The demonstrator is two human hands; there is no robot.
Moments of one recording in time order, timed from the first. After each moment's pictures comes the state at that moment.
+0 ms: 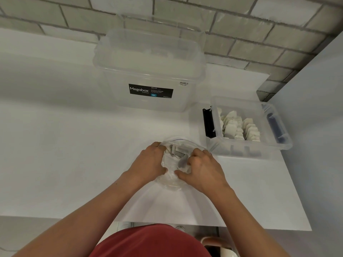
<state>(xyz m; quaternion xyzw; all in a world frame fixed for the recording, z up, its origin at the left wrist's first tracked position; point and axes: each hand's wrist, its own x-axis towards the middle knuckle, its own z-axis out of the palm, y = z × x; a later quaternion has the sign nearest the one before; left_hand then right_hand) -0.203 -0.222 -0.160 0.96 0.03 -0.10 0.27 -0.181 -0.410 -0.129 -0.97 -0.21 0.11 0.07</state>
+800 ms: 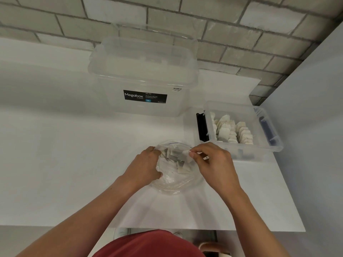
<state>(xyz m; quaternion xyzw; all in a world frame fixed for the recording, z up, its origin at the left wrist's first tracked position) -0.203 -0.223 -0.156 0.96 0.03 -0.10 0.26 -0.171 -0.442 -0.100 -0.92 -0.18 -0.03 0.34</state>
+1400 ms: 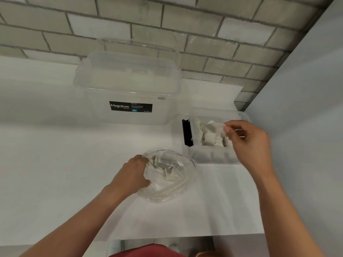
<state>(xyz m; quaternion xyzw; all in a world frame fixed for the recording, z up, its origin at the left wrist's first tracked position) -0.199 -0.226 -0.155 0.96 0.03 -0.11 0.24 -0.120 -0.517 -0.029 -0.89 -0.09 -0.15 0.42</state>
